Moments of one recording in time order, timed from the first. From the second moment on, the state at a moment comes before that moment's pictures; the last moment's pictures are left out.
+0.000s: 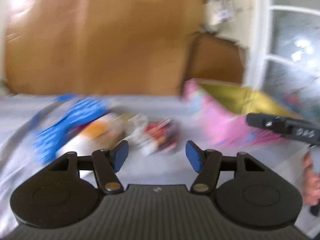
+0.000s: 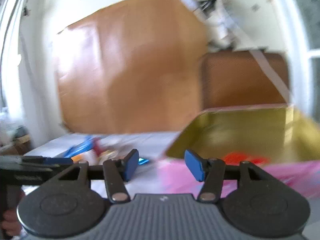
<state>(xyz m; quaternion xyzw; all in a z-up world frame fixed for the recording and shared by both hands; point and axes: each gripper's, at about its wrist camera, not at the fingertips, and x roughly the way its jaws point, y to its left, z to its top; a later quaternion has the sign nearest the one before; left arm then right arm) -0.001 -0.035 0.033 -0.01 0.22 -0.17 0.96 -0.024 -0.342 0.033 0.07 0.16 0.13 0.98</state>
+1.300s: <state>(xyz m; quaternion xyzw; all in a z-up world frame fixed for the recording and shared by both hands) 0.018 -0.057 0.012 -0.17 0.35 -0.35 0.85 -0.097 -0.303 0.024 -0.02 0.25 0.21 0.95</state>
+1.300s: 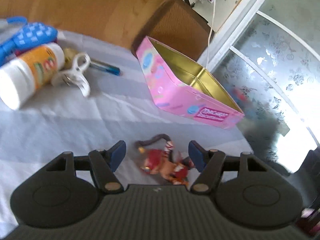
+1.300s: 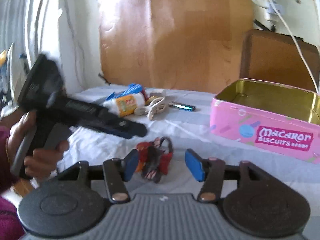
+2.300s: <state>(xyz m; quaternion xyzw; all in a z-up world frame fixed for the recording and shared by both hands) 0.019 -0.180 0.014 -0.11 0.36 -0.42 0.83 -0.098 -0.336 0.004 -0.05 0.28 0.08 0.96</state>
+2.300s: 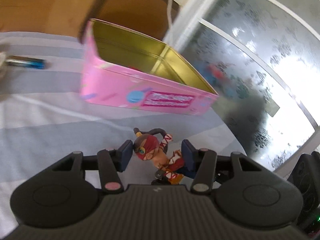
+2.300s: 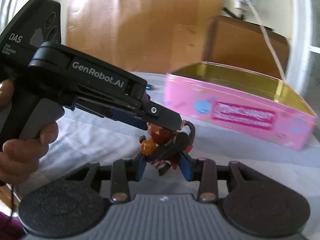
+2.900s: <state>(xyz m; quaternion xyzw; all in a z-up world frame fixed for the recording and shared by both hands) 0.014 -0.237 0.013 -0.06 0.35 -0.44 0.82 -0.112 -0.384 -0.003 -0.02 0.27 0.03 0.96</state>
